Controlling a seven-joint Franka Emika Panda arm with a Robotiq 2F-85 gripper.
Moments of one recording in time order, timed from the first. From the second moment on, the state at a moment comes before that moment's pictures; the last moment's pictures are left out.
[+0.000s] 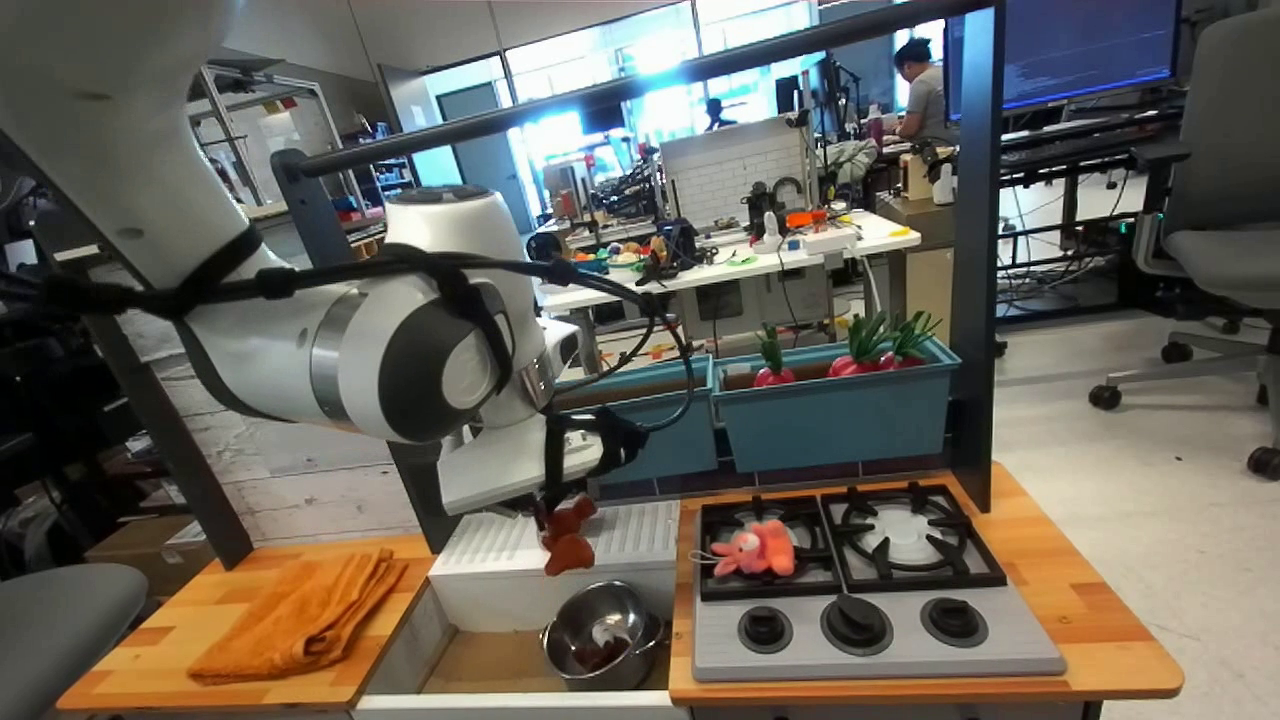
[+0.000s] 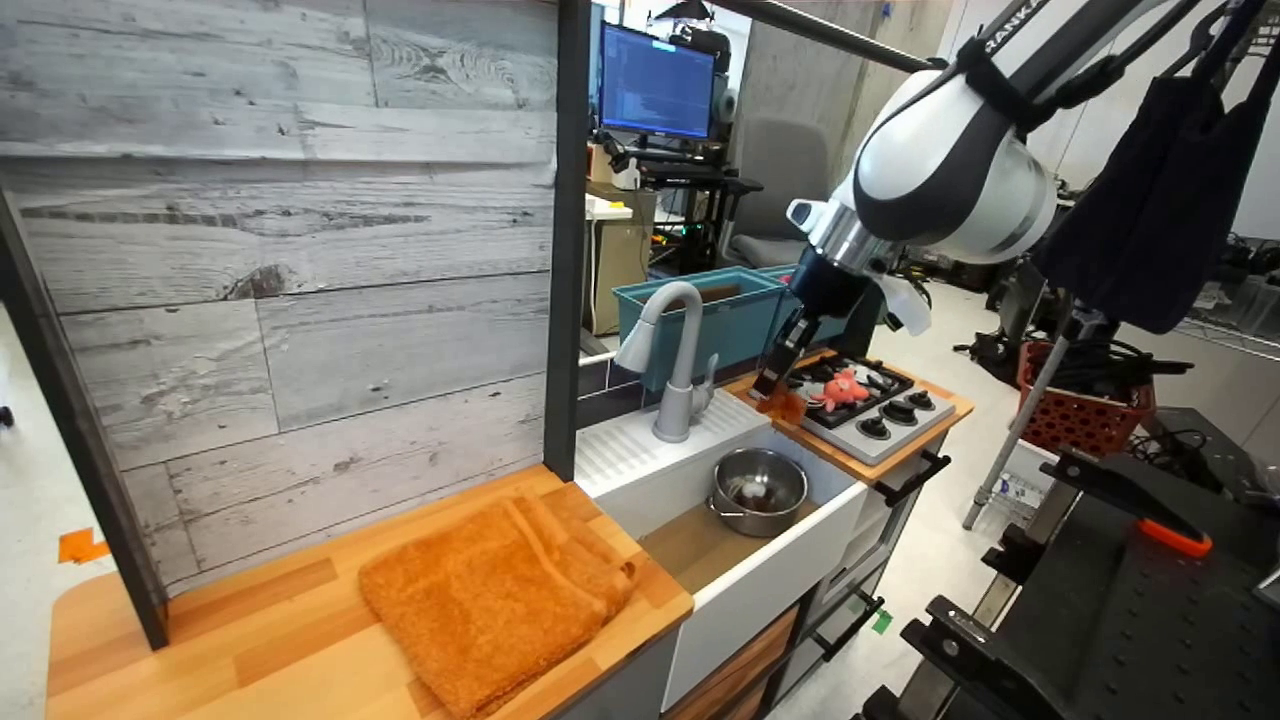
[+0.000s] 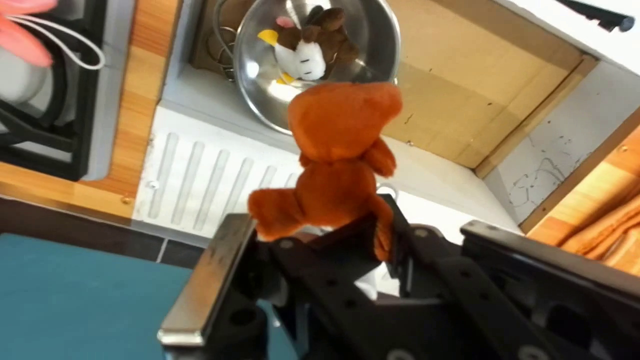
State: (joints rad) arm -0.52 0.87 0.32 -1.90 -0.16 2.93 -0.66
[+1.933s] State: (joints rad) arm -0.34 1.19 -0.13 -1.34 0.12 2.97 0.14
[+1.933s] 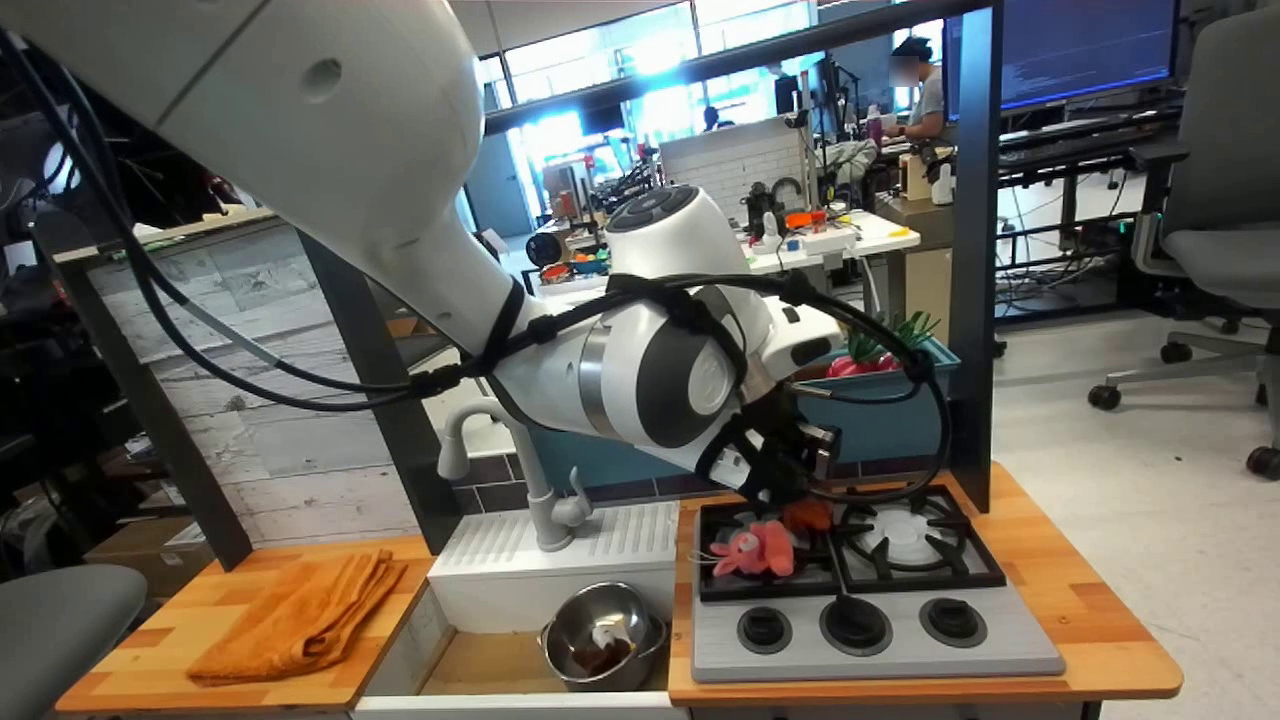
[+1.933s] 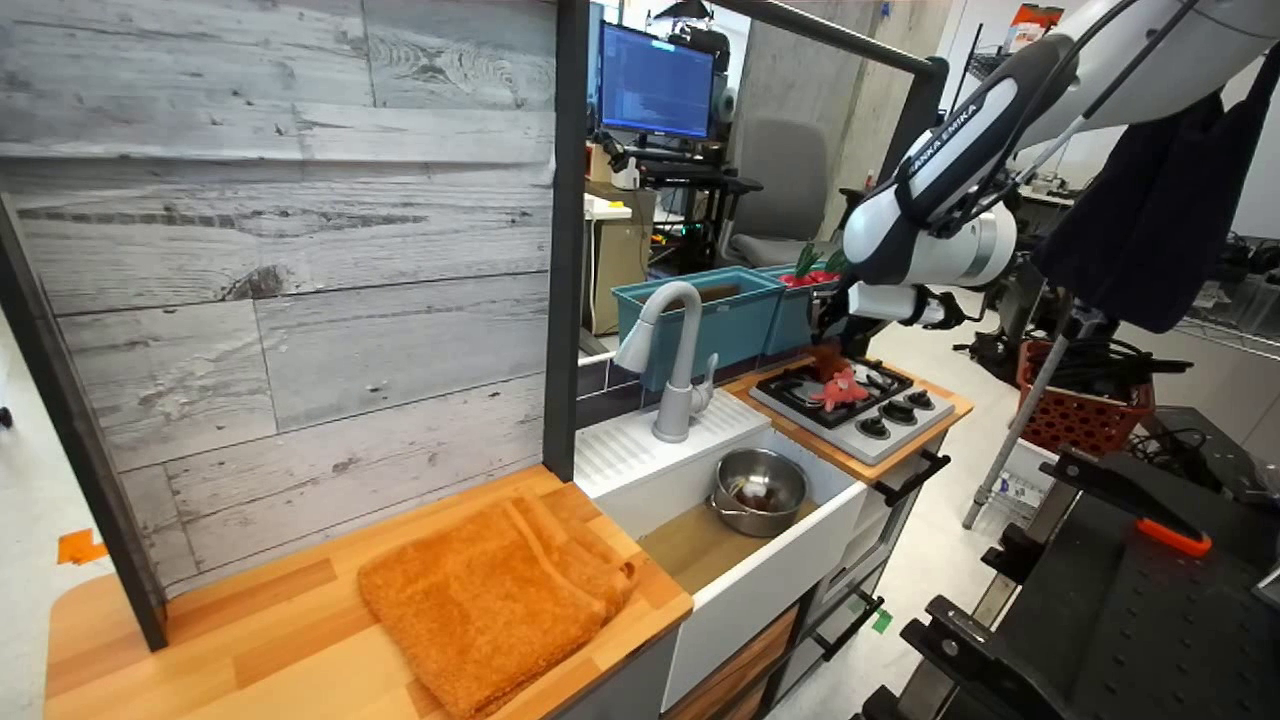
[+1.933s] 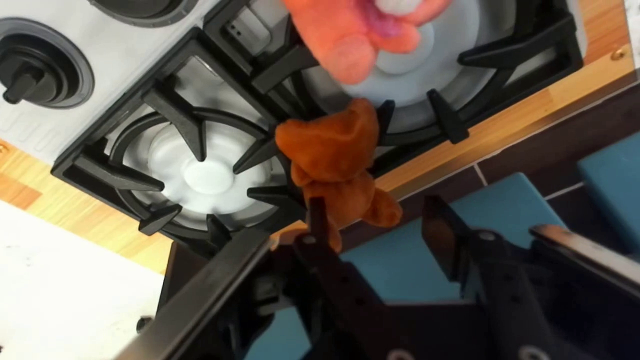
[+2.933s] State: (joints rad) arm -0.40 0.82 0.07 -1.76 -0.01 2.89 -0.28
